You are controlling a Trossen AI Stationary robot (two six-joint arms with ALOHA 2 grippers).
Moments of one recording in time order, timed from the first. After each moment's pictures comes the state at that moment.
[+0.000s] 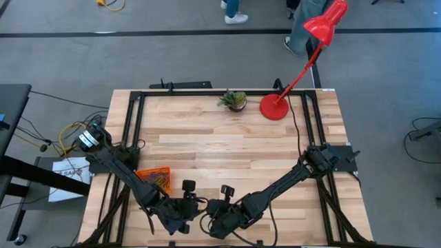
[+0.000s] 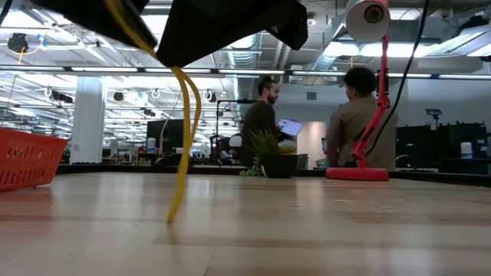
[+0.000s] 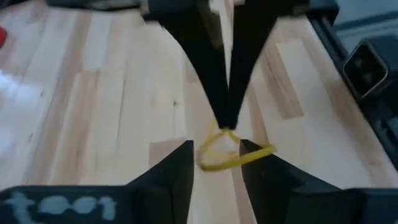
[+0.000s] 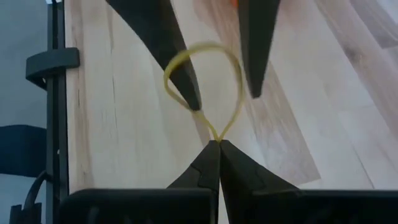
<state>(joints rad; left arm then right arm) -0.74 1.69 1.04 -0.16 -0.58 -0.32 0.58 2.25 1.87 -0.64 0.45 0.65</state>
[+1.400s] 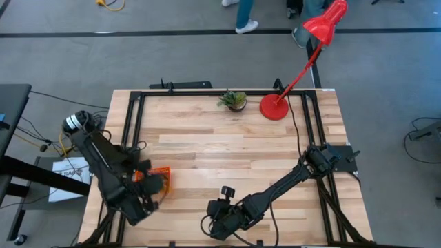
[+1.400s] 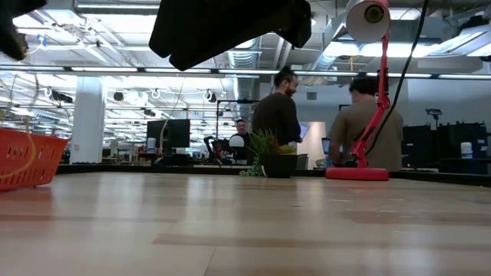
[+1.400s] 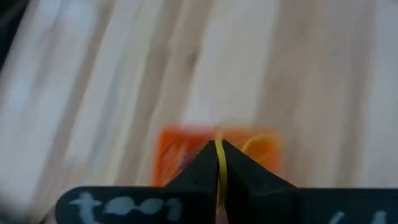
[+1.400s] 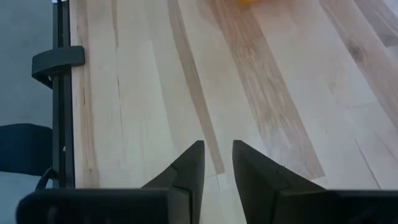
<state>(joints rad) -0.94 1.40 1.04 -1.18 -0.62 -1.12 0.59 2.25 1.88 -0.64 0.45 0.65</state>
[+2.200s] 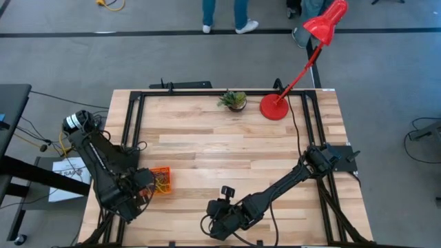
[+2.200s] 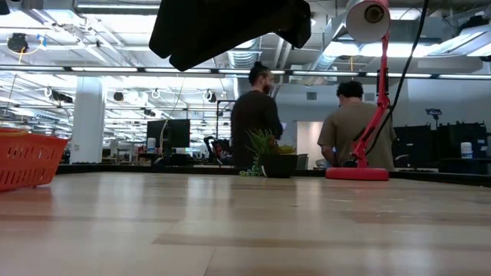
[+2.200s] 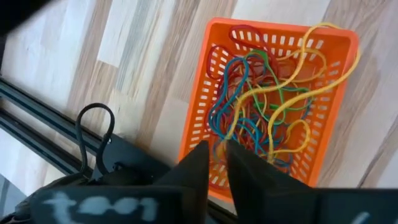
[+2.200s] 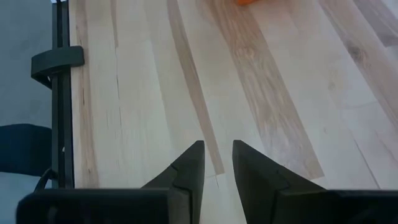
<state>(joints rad) -1.00 1.39 1.04 -1.49 -0.35 -1.39 0.59 2.25 1.88 -0.64 0.45 0.65</state>
